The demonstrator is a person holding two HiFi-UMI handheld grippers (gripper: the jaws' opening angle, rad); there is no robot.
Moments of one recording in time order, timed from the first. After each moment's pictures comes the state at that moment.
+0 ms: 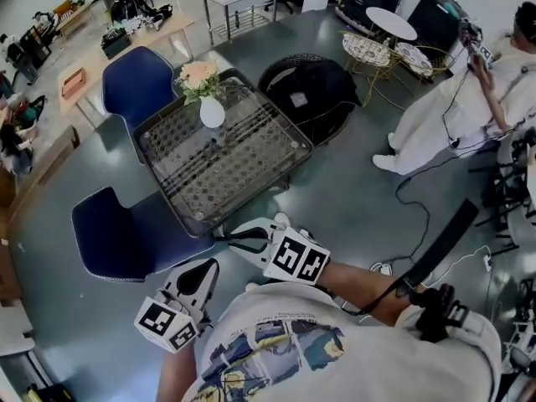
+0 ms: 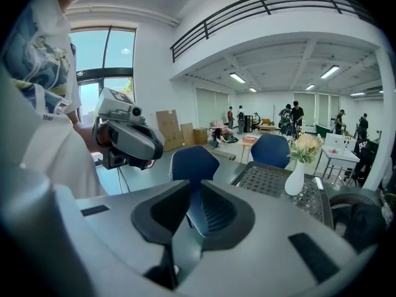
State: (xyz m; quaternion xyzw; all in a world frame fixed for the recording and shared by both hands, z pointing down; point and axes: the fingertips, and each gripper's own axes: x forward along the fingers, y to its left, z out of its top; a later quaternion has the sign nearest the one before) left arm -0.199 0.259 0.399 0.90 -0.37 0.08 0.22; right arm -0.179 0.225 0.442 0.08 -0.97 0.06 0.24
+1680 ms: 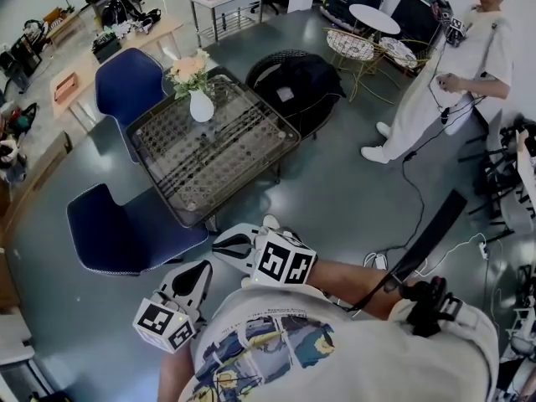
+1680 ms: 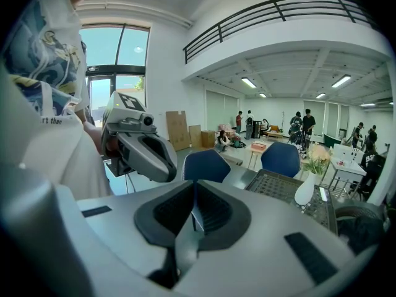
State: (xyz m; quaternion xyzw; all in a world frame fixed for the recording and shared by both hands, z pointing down) left arm -0.201 0.316 0.410 0.90 -0.37 0.10 0.22; right arm -0.194 0.293 0.422 0.06 -0.97 0.02 0.24
